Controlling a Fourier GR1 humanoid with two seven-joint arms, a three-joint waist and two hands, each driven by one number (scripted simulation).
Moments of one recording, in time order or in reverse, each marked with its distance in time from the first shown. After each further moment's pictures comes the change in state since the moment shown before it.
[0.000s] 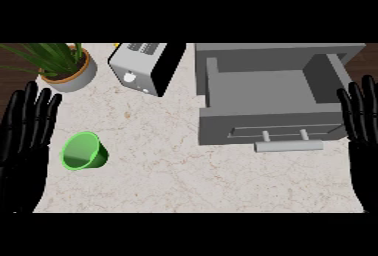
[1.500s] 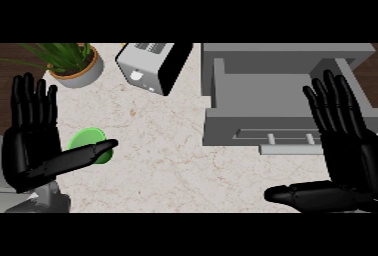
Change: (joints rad) left arm -0.111 -0.085 0.115 0.252 0.056 0.241 -0.024; right arm -0.063 0.040 0.031 0.068 -0.104 0.081 0.068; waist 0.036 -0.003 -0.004
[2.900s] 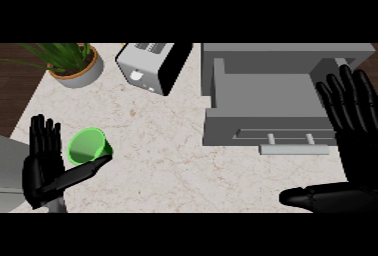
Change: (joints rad) left arm 0.135 0.004 0.097 0.311 0.069 -0.021 -0.230; right arm -0.023 -0.030 -0.057 -0.039 -0.052 0.036 0.056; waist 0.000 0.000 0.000
